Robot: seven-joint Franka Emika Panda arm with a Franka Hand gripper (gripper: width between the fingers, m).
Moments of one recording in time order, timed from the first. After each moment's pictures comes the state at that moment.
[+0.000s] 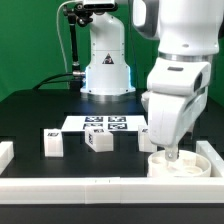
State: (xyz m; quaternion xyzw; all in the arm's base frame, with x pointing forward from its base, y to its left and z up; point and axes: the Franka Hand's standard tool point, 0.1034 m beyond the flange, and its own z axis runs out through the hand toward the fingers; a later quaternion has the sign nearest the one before) arm 0.592 0.085 0.043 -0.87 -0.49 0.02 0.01
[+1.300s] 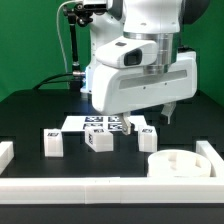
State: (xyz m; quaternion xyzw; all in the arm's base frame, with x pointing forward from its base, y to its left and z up) arm 0.551 0.036 0.060 -0.97 -0.24 0.02 0.00
